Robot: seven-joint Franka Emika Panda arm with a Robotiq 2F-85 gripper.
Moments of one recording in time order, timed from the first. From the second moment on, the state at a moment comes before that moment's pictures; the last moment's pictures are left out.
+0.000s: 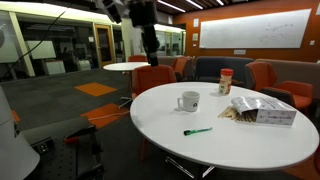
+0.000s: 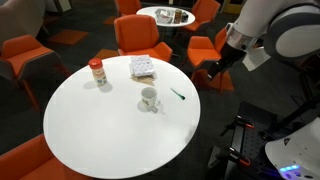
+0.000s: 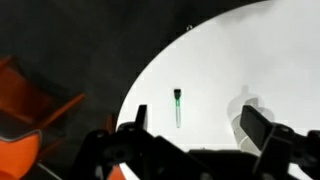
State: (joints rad) arm -0.17 -0.46 0.07 -2.66 -0.07 2.34 0.31
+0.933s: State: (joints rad) arm -0.15 0.28 -0.05 -2.34 -0.13 2.58 0.29
